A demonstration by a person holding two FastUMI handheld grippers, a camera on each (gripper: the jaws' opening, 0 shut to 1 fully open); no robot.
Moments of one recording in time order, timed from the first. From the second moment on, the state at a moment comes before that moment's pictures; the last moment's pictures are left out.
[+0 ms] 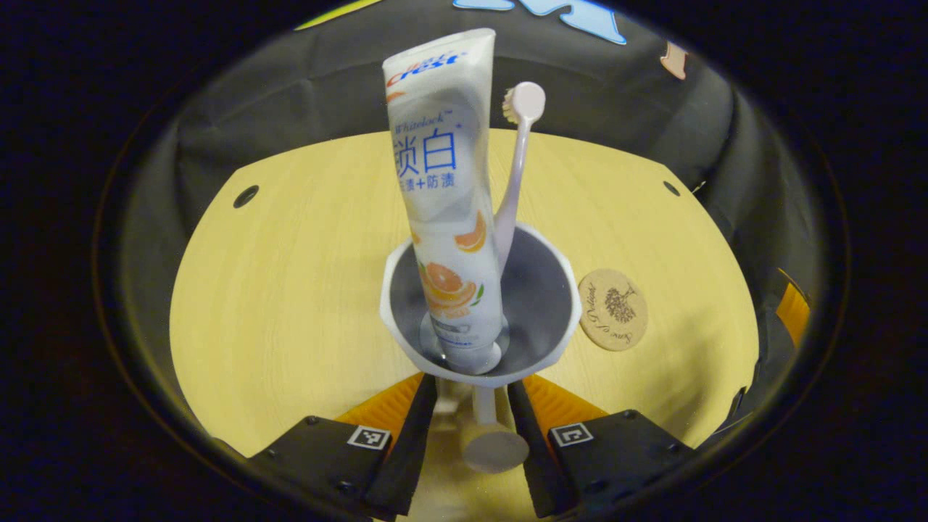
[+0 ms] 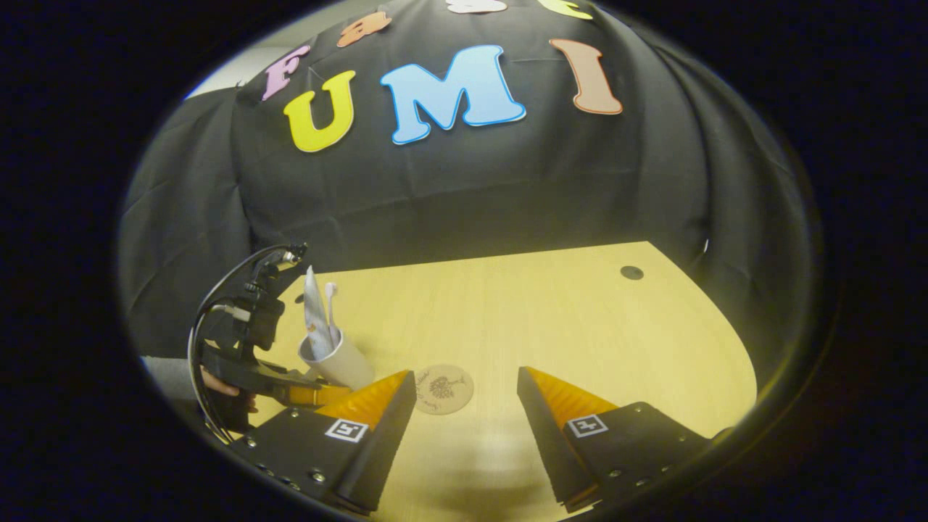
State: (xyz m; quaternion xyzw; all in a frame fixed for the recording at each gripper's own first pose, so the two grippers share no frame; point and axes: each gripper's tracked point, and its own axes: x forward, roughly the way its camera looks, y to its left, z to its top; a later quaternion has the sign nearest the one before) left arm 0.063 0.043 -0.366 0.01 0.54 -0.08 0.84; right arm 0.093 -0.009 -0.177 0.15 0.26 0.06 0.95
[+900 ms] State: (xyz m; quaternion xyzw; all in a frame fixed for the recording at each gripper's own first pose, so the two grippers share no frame) left arm 0.071 0.035 -0.373 0.03 0.51 -0.08 0.86; right arm 0.089 -0.010 -0.191 0.16 0.28 0.06 0.95
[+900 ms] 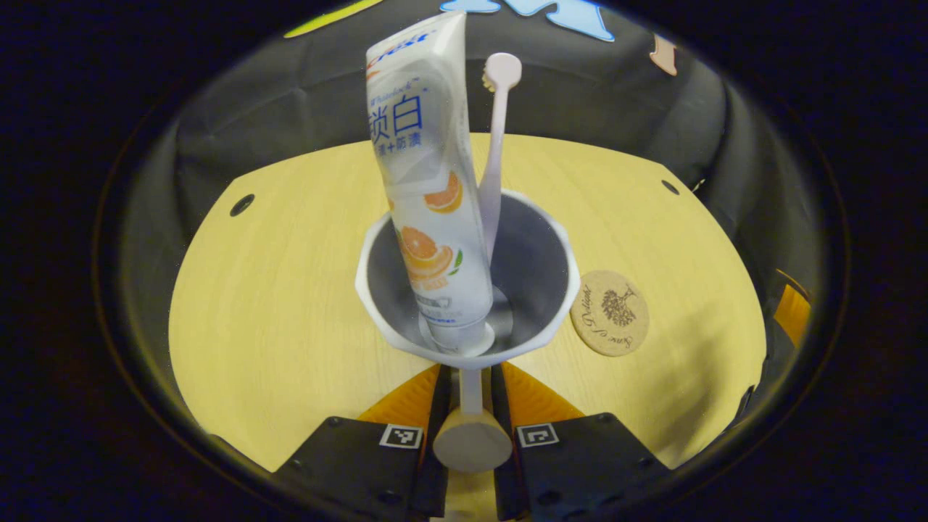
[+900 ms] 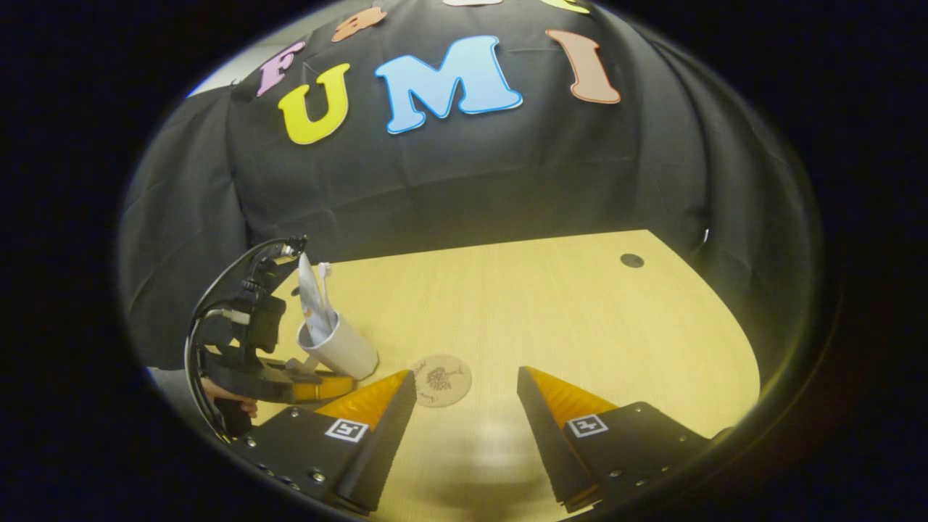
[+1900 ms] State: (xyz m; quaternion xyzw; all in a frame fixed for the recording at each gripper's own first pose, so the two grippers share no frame) left arm 0.067 -0.052 -0.394 0.06 0.52 -0.18 0.84; right arm 0.046 -0.080 -0.201 0.18 0.28 0.00 0.94
